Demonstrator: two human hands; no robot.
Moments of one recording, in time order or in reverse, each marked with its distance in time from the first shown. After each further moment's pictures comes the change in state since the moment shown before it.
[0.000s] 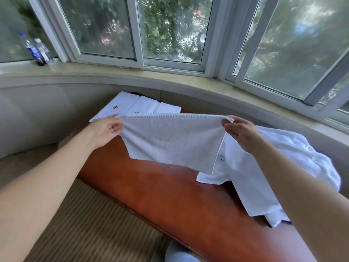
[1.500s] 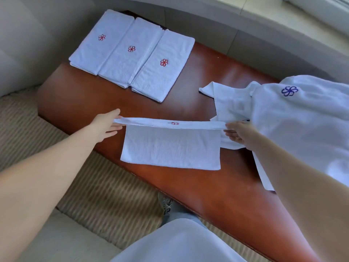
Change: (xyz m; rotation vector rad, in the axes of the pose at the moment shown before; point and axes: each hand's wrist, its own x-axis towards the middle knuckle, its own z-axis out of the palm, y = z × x) left_hand 0.098 -0.144 -0.078 0.661 0.335 -0.422; right_hand 0.074 0.188 -0.009 -0.402 0.125 0.591
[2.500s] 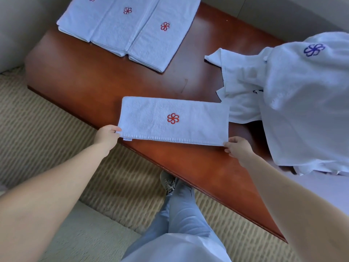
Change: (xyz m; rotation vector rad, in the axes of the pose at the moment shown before) left_hand 0.021 -0.173 0.020 0.361 0.224 0.149; right_hand 0.002 0.178 0.032 -0.213 0.101 0.068
